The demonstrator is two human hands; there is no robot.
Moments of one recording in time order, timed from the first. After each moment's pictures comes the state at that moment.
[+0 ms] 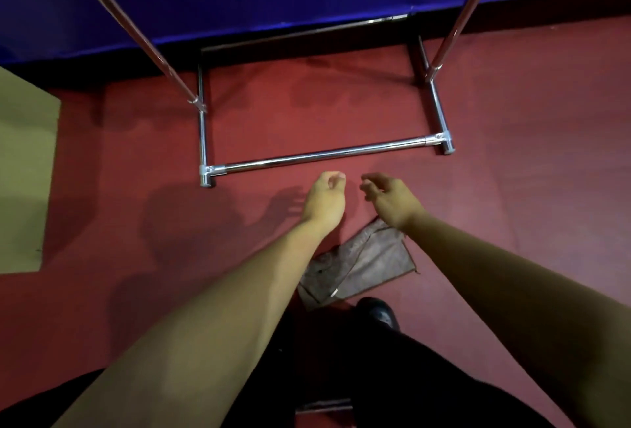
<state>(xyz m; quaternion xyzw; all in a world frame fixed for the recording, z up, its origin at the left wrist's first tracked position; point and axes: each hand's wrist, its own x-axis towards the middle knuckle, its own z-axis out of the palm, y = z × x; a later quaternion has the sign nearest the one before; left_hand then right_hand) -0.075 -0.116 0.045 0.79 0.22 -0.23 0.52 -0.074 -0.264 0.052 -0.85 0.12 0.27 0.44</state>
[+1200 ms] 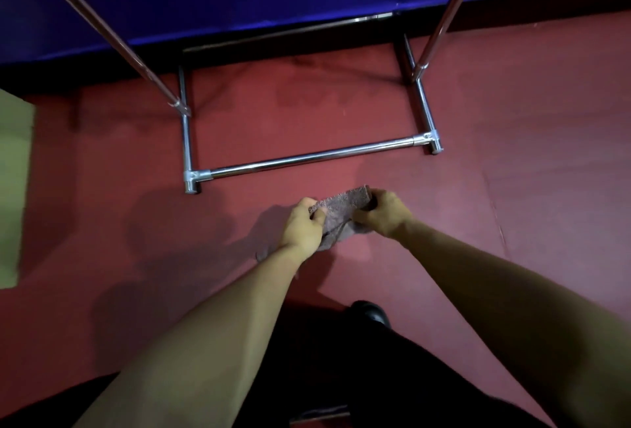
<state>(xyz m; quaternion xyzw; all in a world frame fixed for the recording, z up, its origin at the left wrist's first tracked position) -0.106 -0.092 0.017 0.85 0.18 -0.25 0.43 -0.083 -0.277 0.036 -0.83 0.14 0.32 0.44</state>
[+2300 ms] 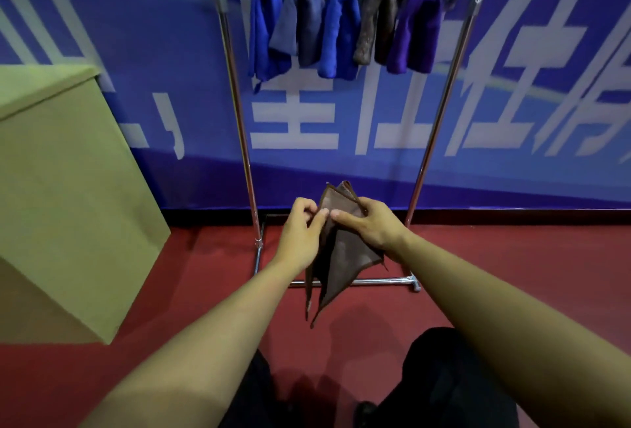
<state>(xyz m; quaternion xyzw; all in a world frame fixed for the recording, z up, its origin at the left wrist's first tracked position) -0.208 -0.030 0.403 0.79 0.01 0.12 0.60 -0.185 -0.198 0.441 -0.83 -0.09 0.08 0.55</state>
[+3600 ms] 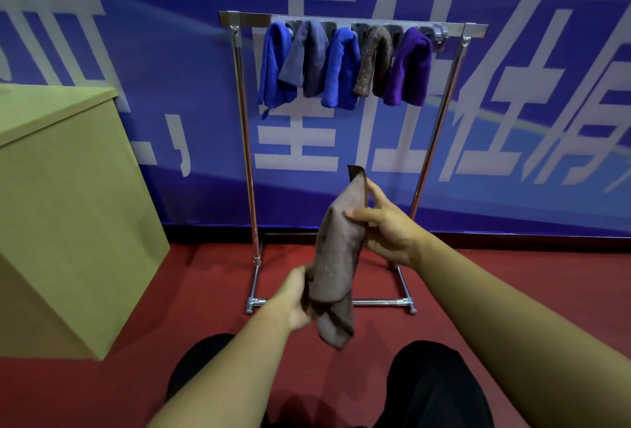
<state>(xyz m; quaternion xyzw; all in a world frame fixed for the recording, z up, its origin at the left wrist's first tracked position) -0.253 -0.032 0.383 0.43 0.26 -0.24 0.83 -0.208 -0.204 0.503 -0.55 -0.08 0.22 0.80</state>
